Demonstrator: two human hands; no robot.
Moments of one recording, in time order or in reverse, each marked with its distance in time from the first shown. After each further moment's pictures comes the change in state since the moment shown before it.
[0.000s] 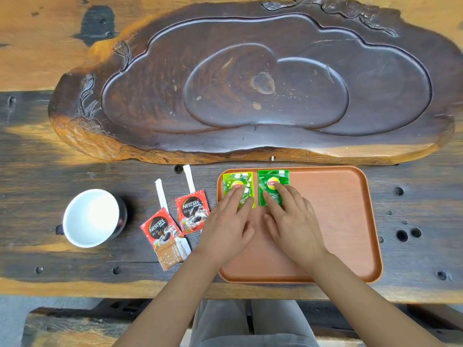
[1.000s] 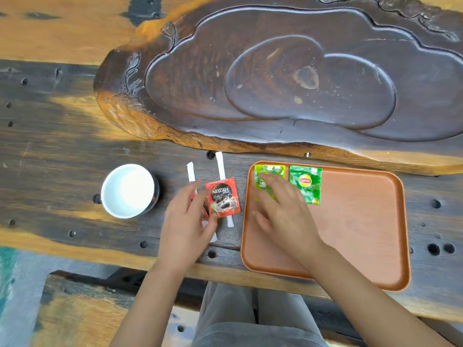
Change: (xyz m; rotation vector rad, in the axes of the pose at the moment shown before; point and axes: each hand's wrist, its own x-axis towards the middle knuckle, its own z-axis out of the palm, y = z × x) left_hand -0.077 -0.063 -0.049 -0.146 0.311 -0.288; right_hand 0.020 -0.065 -0.014 0.131 0.046 -0.253
